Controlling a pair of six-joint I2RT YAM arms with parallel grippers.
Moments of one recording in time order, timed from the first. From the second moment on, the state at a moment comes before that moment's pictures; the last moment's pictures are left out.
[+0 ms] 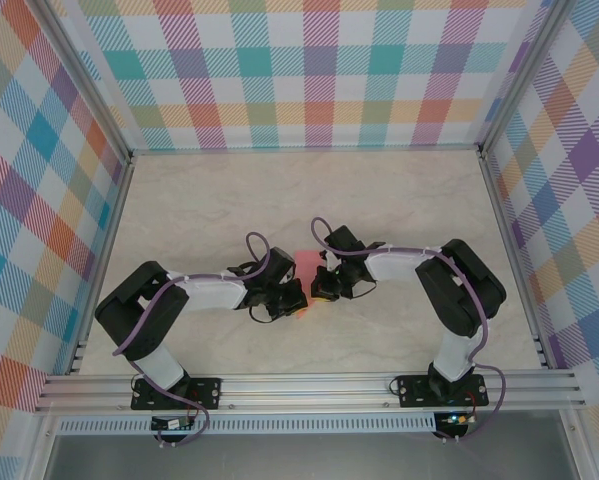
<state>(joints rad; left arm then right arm) -0.78 1.66 0.74 -0.11 0.34 -1.10 0.68 1.79 0.92 -0.31 -0.51 0.75</state>
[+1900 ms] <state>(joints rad) -0.78 1.67 0.78 -0.16 0.32 -1.10 0.45 1.77 0.85 -0.17 -0.56 0.58</state>
